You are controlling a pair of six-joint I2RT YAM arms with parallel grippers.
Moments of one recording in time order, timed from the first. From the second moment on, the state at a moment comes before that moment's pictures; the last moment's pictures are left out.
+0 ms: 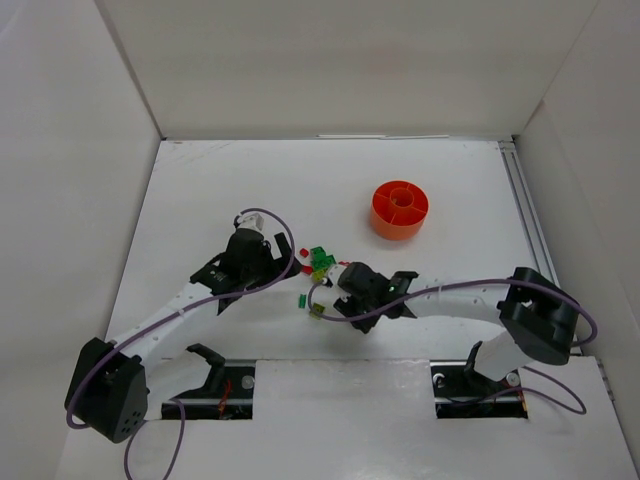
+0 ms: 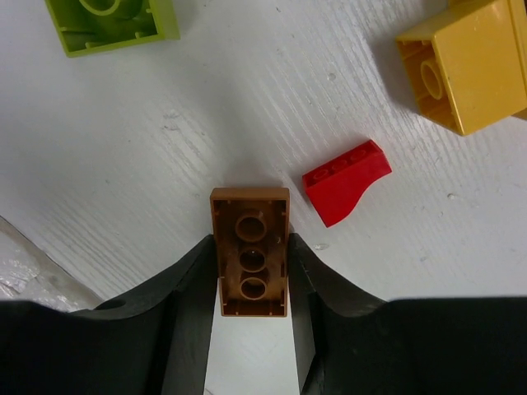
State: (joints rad) left arm -0.51 1.04 0.56 -0.28 0.01 -0.74; right arm 1.05 1.52 0.80 -0.39 0.03 0.10
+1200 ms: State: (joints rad) left arm -0.51 1.17 0.70 -0.30 0.01 -0.74; right arm 0.41 1.65 1.18 0.02 -0.09 -0.32
